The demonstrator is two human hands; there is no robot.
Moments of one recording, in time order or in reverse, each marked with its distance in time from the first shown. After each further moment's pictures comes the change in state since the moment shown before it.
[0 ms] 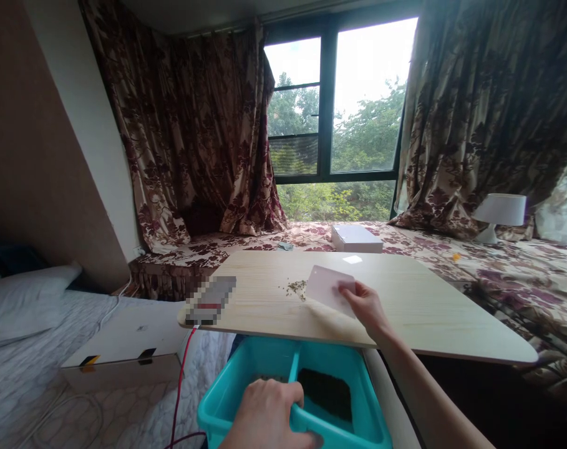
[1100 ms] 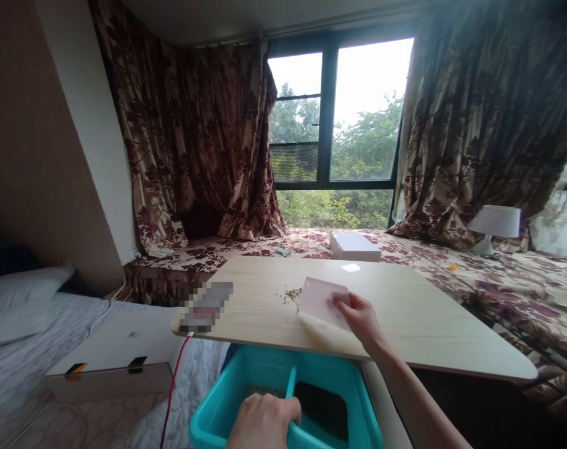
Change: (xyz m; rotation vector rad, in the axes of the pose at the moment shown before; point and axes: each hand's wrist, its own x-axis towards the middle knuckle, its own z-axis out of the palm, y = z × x) left_hand 0.012 -0.007 0.005 0.092 -0.108 0.089; right_hand -0.004 0.001 0.006 0.024 -0.079 -0.038
